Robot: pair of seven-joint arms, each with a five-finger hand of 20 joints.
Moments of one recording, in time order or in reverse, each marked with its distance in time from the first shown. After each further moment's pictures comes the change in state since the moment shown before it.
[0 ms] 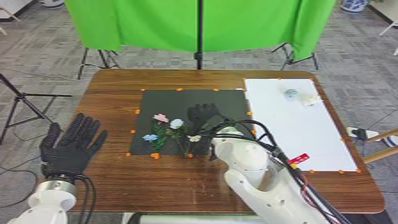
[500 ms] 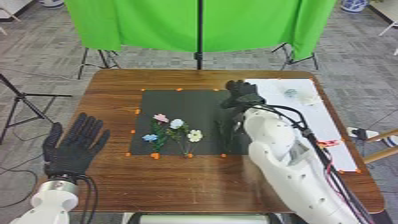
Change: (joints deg) left arm -0.2 -0.3 0.8 0.0 0.0 -1.0 0.0; right arm 2.2 1.8 13.0 5.1 7.9 2.7 8.7
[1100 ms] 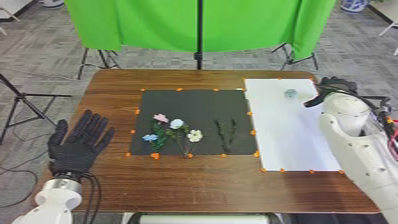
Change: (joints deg) left arm -0.7 0.7 1.3 0.0 0.4 -1.3 -0.2; right arm 5.2 13.6 12.0 15.9 -2.2 -9.5 5.7
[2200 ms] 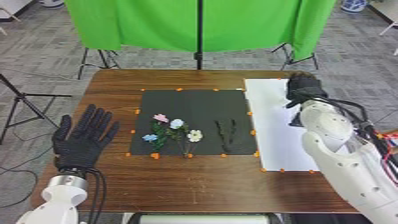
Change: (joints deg) left arm -1.9 0.3 2.1 0.9 -0.1 -2.7 1.5; right arm -6.0 2.6 -6.4 -12.1 4.4 18.5 -6.9
